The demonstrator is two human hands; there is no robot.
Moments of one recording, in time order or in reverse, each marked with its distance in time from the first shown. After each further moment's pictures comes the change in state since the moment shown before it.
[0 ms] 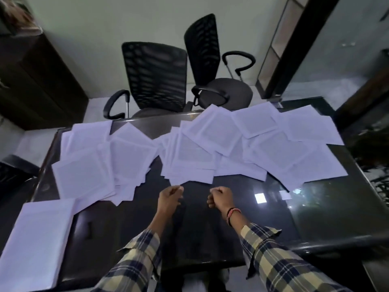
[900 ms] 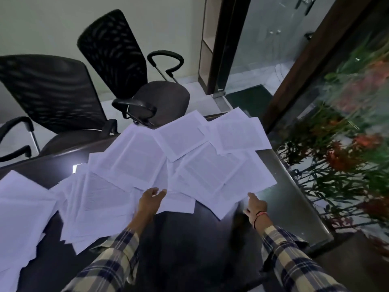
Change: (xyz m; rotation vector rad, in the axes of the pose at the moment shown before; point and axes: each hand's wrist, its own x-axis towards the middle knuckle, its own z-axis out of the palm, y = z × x) left_hand 0.115 0.101 0.287 0.385 -0.187 -0.122; right_hand 0.183 0.018 -0.384 0.391 0.583 0.393
